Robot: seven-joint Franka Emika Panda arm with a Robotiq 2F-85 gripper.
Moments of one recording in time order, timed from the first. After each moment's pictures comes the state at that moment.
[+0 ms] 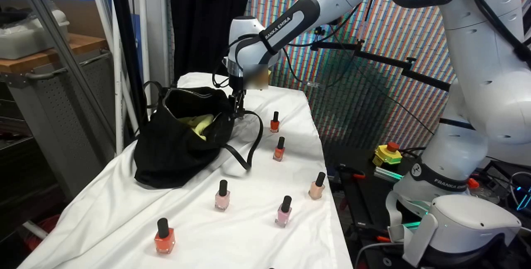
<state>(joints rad) -0.25 0.61 -0.11 -1.78 -0.02 2.44 -0.25</state>
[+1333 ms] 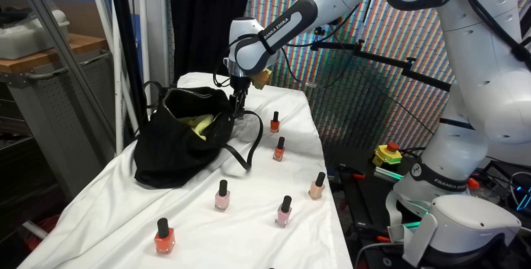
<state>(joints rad) -0.27 0.63 -0.11 -1.74 -0.02 2.40 -0.24</state>
